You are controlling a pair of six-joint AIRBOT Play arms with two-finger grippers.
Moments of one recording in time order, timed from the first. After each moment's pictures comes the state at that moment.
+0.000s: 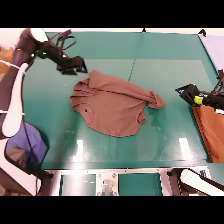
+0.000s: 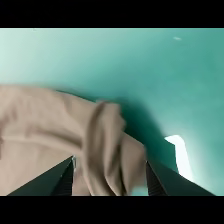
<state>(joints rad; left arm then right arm) -0.13 -1.79 1.91 1.08 -1.52 -1.54 -0.52 -1.17 0.83 -0.66 0.99 1.10</state>
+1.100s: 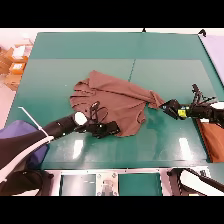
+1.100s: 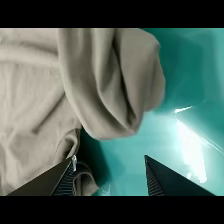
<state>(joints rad) -0.70 -1.40 0.73 0.58 -0.58 -1.62 -0.37 -1.17 0.66 -0.69 0.97 1.14</state>
